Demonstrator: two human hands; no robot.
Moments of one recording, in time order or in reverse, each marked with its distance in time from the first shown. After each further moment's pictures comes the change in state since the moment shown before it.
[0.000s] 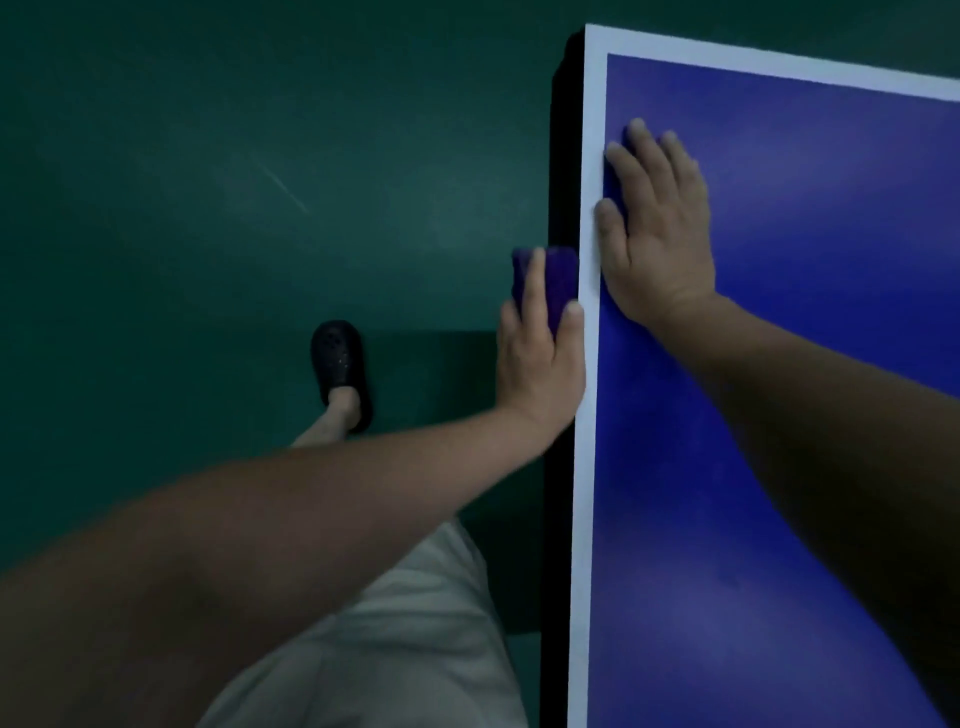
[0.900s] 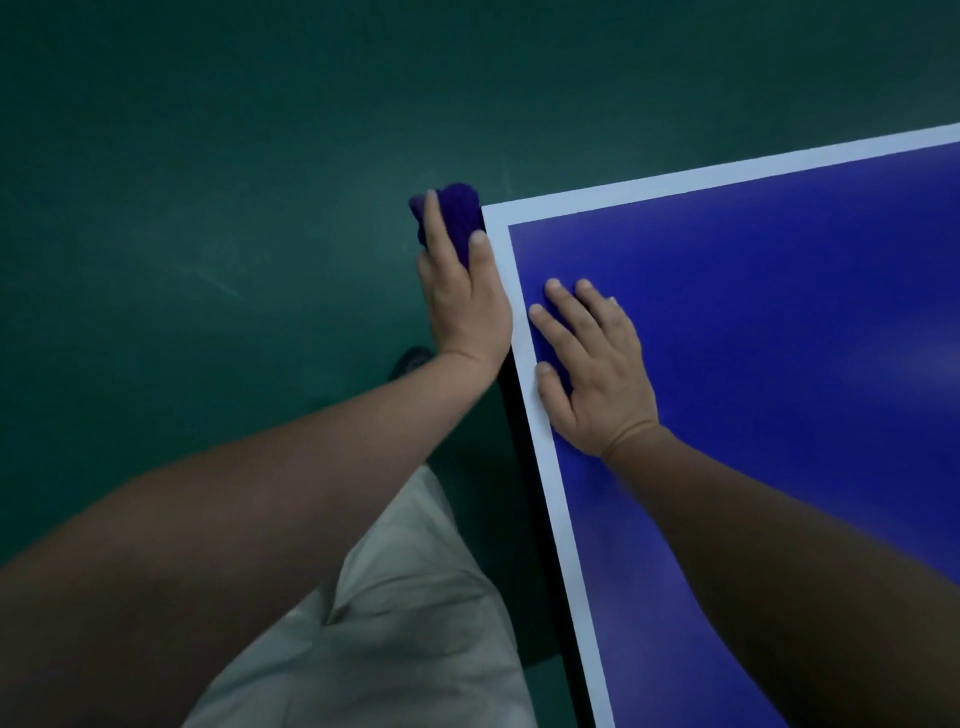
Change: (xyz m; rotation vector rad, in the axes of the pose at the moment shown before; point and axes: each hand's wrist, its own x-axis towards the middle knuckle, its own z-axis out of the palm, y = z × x) left_hand 0.181 0.099 -0.005 -0.021 0.104 0.093; right_hand 0.003 0.000 0.000 0.103 0.108 0.000
